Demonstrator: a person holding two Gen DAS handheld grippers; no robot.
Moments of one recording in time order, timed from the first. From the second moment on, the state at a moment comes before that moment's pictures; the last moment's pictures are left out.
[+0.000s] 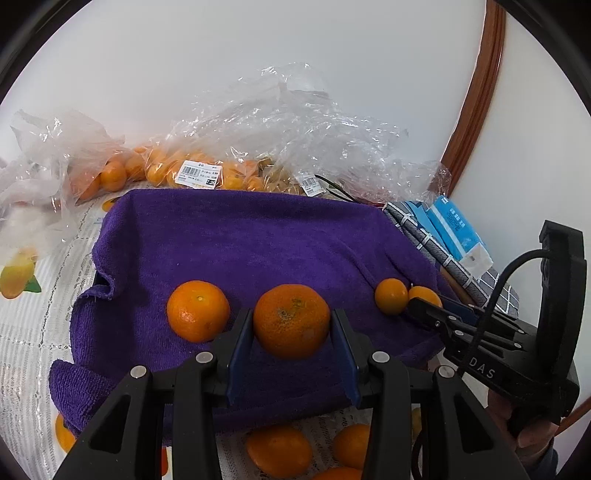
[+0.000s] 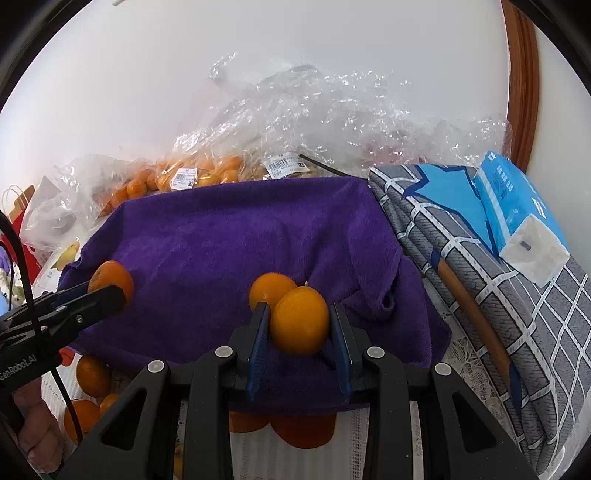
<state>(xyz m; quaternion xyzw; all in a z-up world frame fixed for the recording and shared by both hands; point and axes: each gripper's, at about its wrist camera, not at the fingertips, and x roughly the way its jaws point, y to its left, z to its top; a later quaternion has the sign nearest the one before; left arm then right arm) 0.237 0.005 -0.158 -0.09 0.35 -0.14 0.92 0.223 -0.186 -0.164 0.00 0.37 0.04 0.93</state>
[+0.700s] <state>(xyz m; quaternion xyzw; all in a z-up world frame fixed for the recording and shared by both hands) 0.242 0.001 -0.163 -0.09 0.37 -0.14 0.92 0.223 -0.184 -0.165 -0.01 0.37 0.04 0.93</state>
